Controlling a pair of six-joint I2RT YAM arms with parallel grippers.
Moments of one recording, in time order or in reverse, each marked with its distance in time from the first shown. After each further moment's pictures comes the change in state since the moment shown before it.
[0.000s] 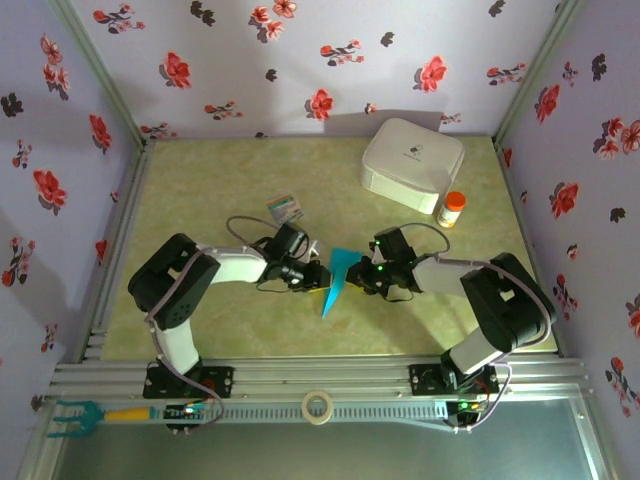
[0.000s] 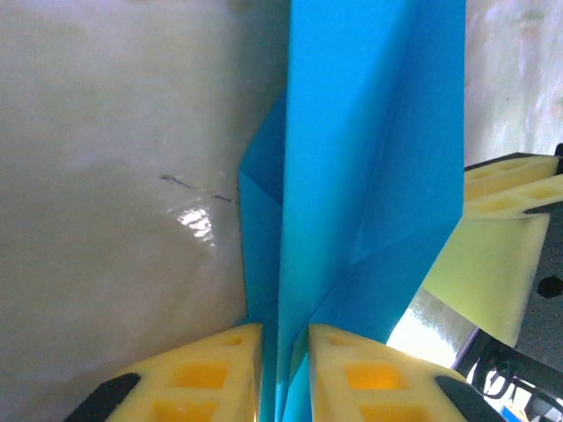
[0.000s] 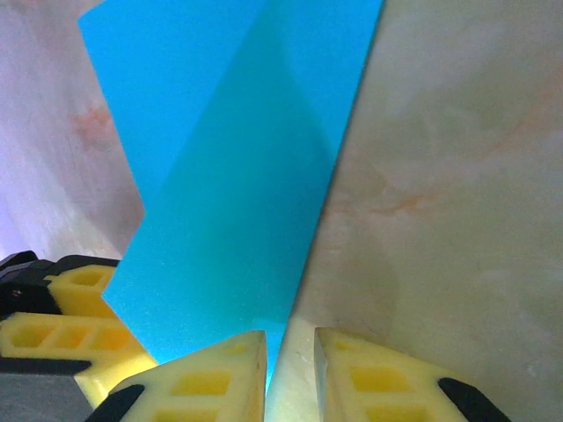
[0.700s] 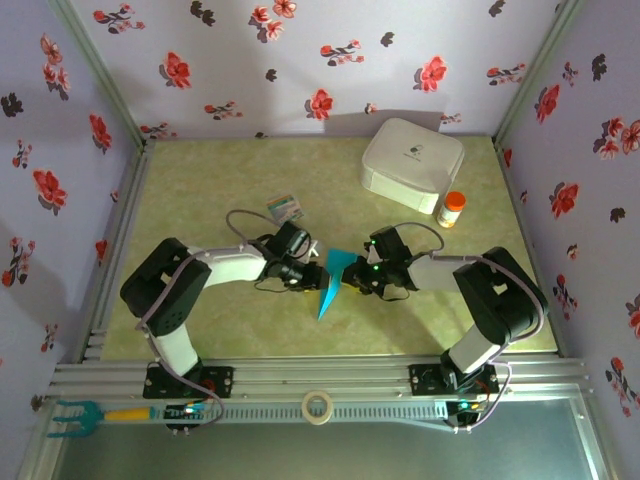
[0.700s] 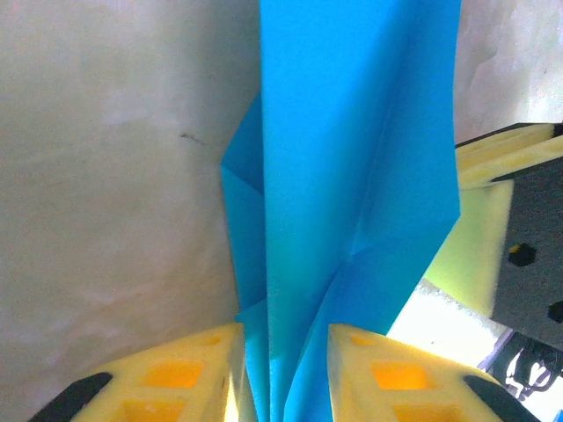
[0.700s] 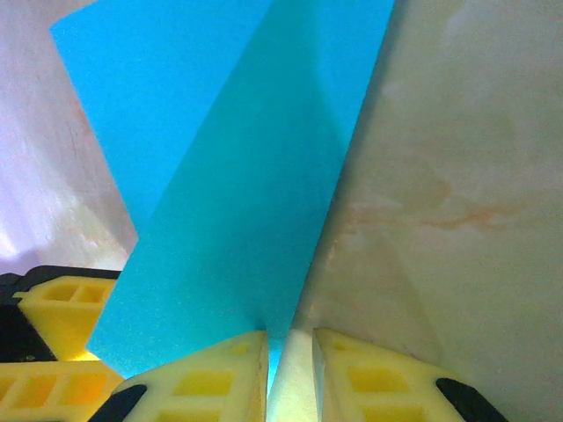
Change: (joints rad) left arm -0.020 -0.056 0.047 -0.178 -0.091 0.086; right arm 0.016 0.053 0.024 0.023 -0.032 0.000
